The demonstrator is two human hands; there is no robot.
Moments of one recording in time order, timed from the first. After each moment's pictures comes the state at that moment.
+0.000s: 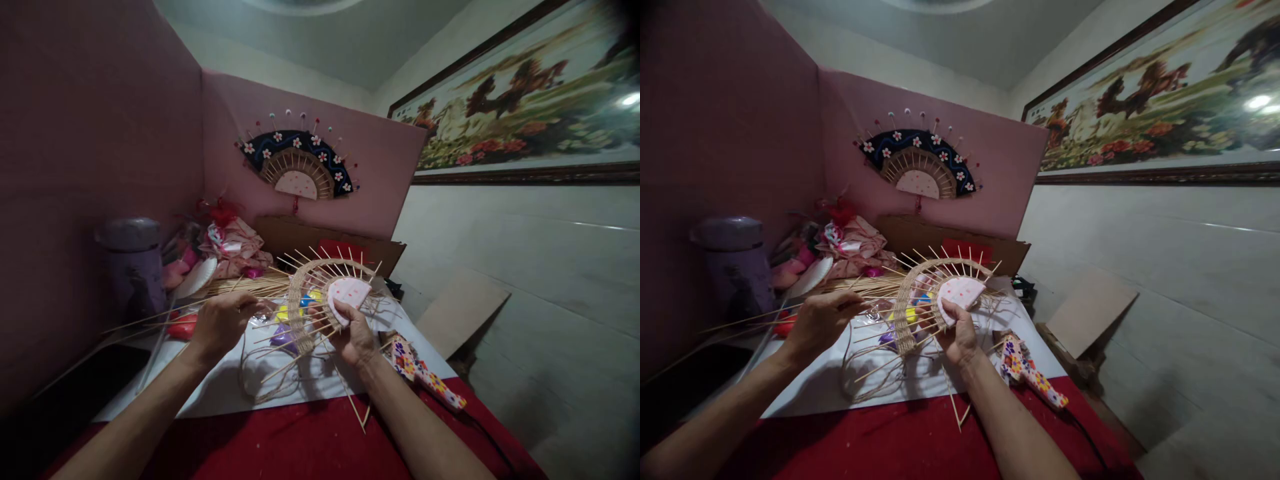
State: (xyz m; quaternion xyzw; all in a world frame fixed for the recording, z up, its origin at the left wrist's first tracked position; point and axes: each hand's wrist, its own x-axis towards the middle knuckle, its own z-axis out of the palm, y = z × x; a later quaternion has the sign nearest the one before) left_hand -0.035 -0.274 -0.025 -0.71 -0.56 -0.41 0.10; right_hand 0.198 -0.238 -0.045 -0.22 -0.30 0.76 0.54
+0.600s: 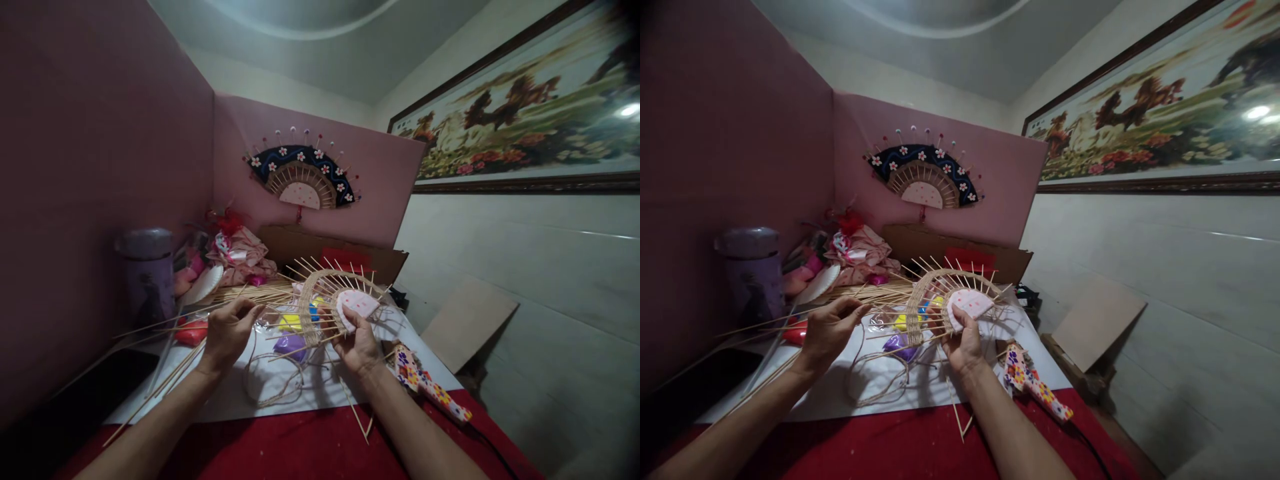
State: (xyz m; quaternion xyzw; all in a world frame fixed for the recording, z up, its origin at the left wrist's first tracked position) left_hand -0.028 -0.272 -0.040 -0.61 -0.55 -0.57 0.02; right_hand 0.198 -0.236 -0.044 -0.21 -0.23 0.74 0.60
